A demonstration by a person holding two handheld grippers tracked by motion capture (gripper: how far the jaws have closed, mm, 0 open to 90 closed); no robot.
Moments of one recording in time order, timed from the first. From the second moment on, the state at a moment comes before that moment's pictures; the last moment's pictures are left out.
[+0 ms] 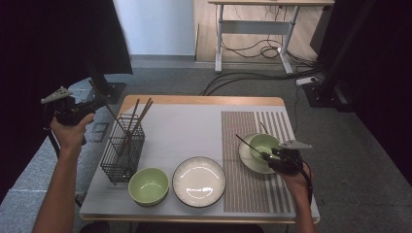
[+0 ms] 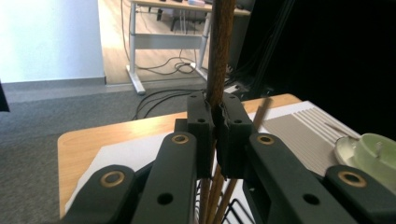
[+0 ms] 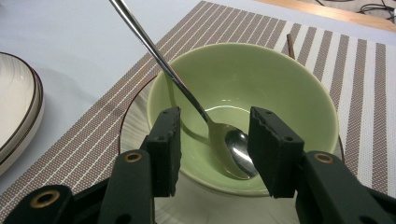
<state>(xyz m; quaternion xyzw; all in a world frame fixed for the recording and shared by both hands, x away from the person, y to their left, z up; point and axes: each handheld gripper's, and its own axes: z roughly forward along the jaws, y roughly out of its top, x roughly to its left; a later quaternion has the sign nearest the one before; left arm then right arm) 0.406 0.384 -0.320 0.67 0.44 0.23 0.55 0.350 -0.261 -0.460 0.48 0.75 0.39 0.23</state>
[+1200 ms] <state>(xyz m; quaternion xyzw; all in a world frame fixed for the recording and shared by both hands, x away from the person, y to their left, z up) 0.388 0.383 -0.293 0.66 0.41 0.22 0.59 0.351 -0.258 -0.463 0.47 0.76 0.38 0.23</state>
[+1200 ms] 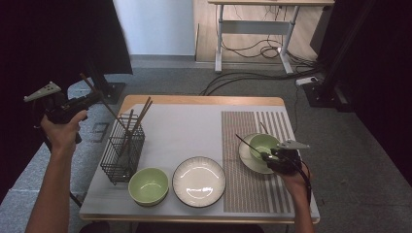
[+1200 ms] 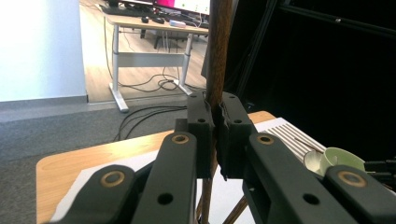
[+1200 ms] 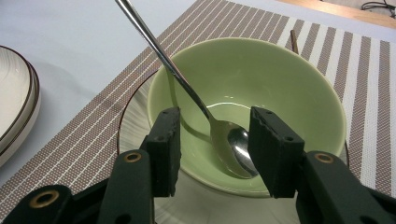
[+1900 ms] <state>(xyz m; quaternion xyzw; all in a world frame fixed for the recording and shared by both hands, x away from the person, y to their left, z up) 0.410 0.384 -0.303 0.66 0.44 0.22 0.57 0.352 -0.259 -0.464 0.48 0.76 0.38 0.23</state>
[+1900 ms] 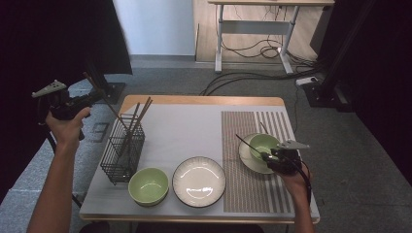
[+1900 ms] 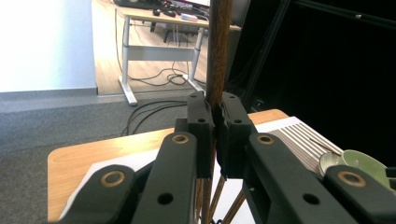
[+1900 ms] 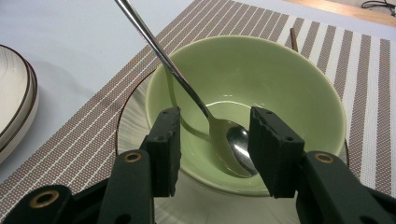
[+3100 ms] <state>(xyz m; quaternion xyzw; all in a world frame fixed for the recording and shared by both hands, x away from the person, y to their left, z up) 0.406 0.382 -0.297 0.65 0.43 0.22 0.59 0.352 -0.260 -0.465 0.47 0.76 0.38 0.23</state>
